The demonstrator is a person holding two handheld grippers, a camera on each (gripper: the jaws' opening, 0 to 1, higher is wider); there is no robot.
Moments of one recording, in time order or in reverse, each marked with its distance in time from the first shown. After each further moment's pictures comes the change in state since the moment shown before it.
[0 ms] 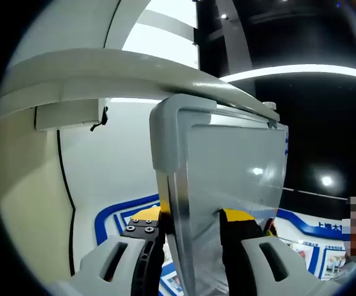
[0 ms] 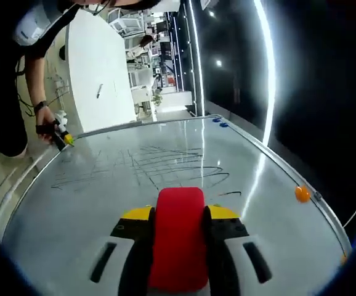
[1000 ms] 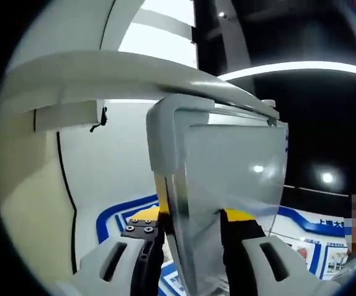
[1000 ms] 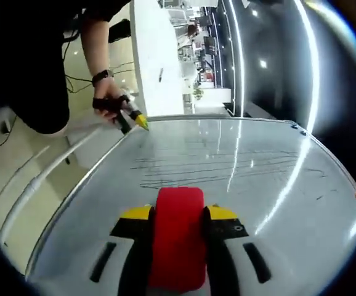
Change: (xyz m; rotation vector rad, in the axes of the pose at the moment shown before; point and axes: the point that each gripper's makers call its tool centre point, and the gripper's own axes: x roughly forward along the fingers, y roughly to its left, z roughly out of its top) left arm 0.001 -0.002 -0.003 0.017 0.009 -0.001; right arm 0.013 0.161 -0.009 -0.081 0.051 0.149
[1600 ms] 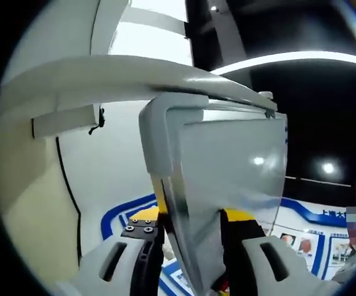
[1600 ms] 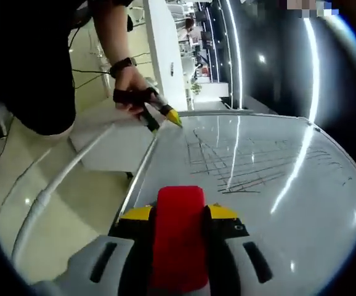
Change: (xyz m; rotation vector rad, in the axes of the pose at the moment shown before) left arm -0.001 0.004 0.000 0.046 0.032 0.001; right arm 0.033 0.142 0.007 0.011 0.035 -0.003
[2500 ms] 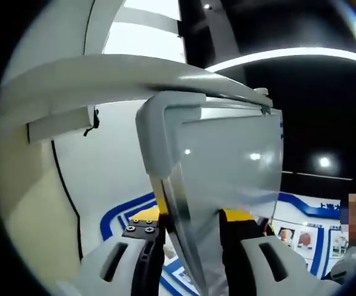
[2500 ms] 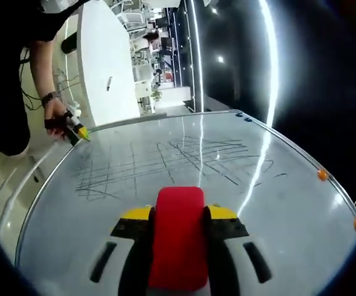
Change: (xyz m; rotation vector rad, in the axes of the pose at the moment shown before) left arm -0.001 0.004 0.005 0.047 0.029 -0.030; right arm -0.055 -0.218 -0.012 0.134 -0.052 -0.247
